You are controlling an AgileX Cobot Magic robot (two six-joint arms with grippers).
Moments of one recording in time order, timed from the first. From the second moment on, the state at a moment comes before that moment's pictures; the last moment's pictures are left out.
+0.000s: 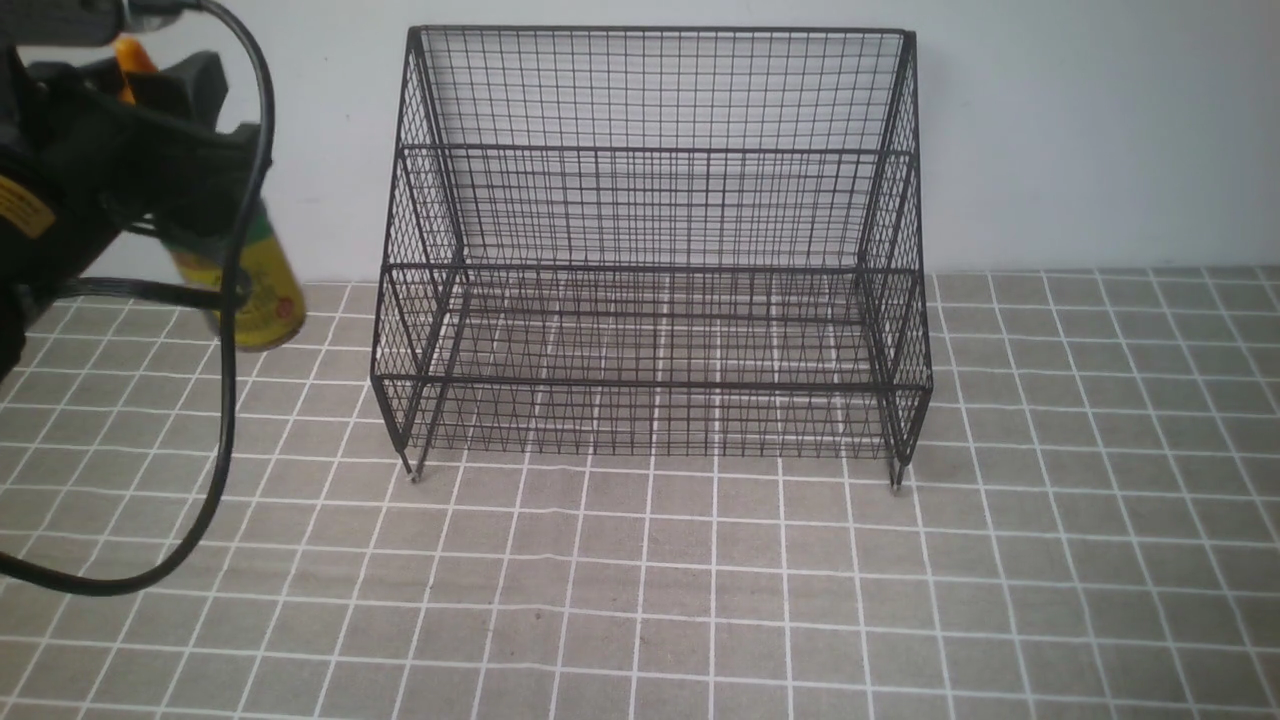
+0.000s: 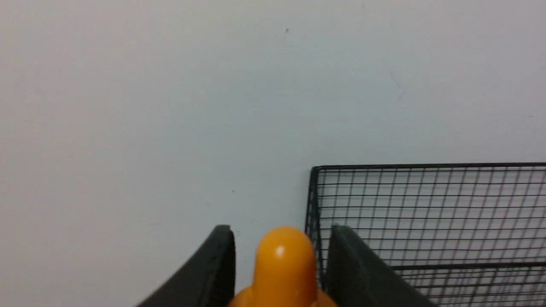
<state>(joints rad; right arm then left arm) 0.04 -0.01 0.02 -0.13 0.38 0.17 -0.07 1.29 -0.81 0.17 -0.39 -0.22</state>
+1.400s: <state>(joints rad) 0.04 -0.01 0.02 -0.13 0.38 0.17 -0.20 1.73 -0.95 0.65 -0.55 -0.54</state>
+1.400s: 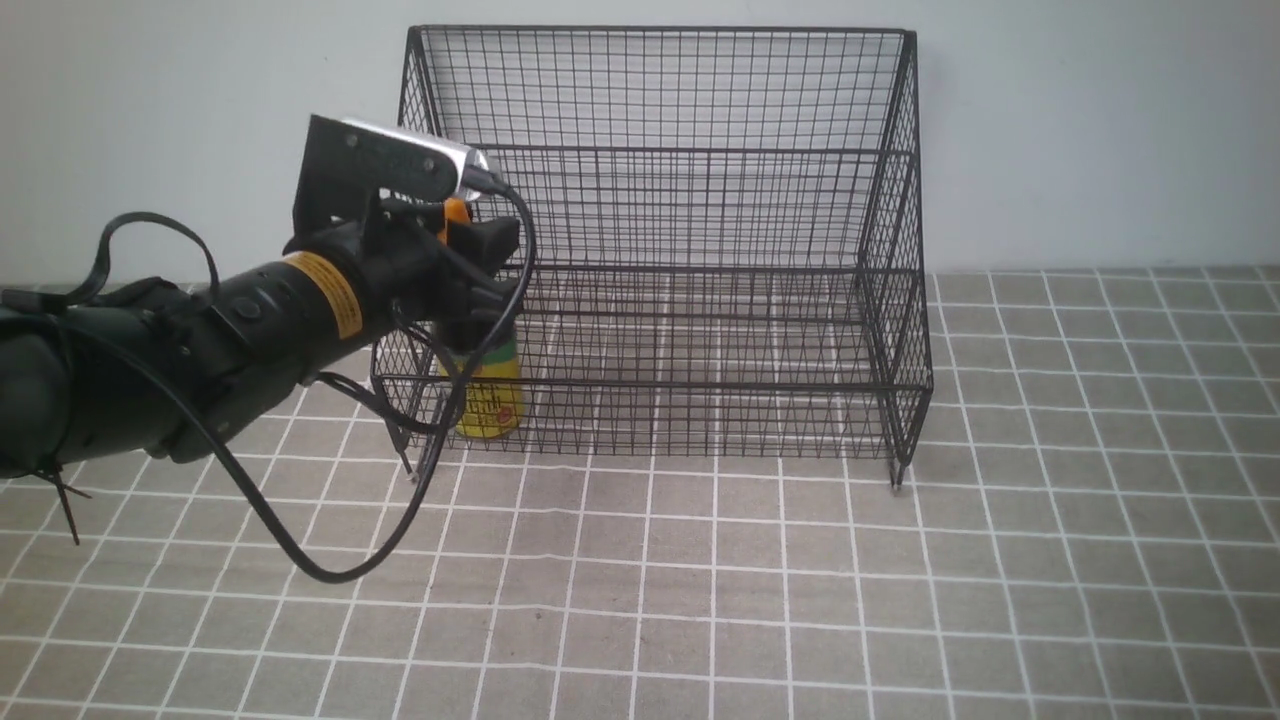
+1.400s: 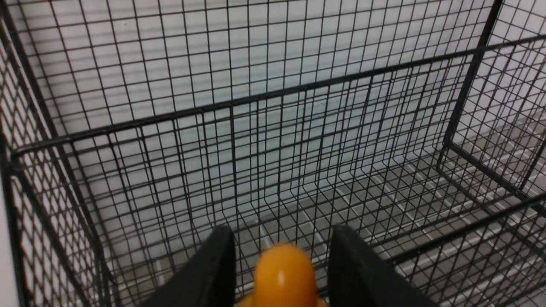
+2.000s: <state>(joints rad) 0.04 -0.01 0.02 -0.13 0.38 0.17 -0.21 1.26 -0.95 0.69 0.09 -0.65</state>
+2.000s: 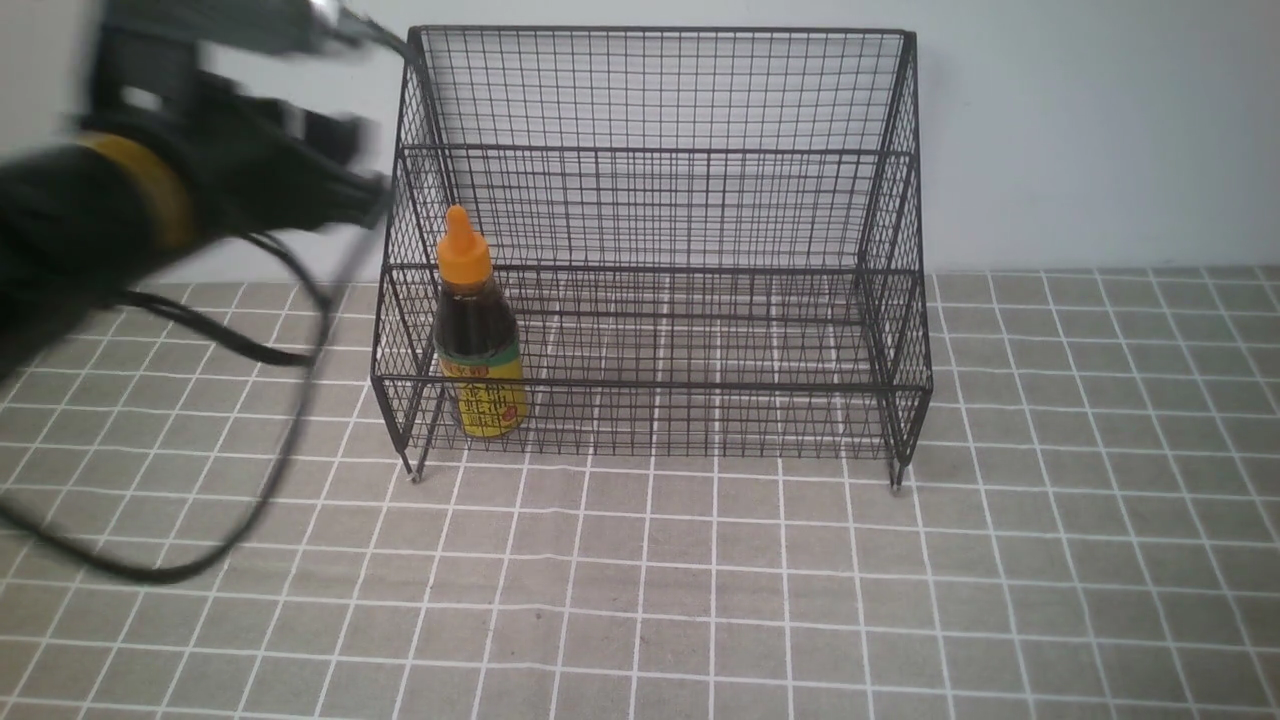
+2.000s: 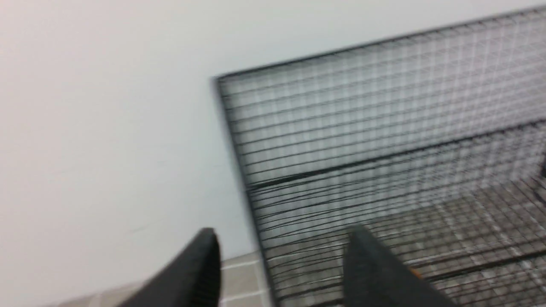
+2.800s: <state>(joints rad) 0.04 -0.01 0.02 -0.13 0.38 0.17 -0.21 0.67 -0.95 -0.13 0.93 -0.11</state>
